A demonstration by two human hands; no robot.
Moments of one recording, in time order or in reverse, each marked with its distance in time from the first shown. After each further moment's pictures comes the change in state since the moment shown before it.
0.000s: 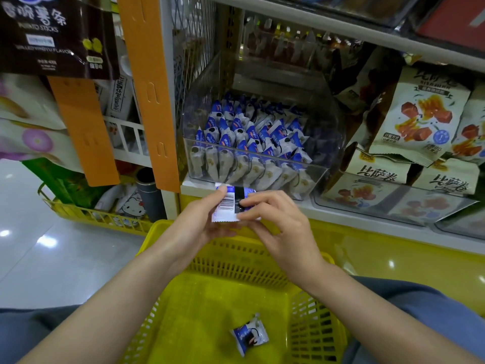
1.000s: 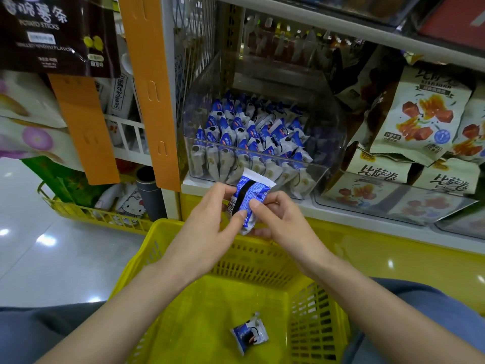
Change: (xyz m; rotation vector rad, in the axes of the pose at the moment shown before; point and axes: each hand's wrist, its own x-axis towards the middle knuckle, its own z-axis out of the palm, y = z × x) left_hand 0.000 -0.021 0.000 0.800 0.172 0.599; right_hand 0.014 -0.010 -0.004 0.862 -0.103 0.905
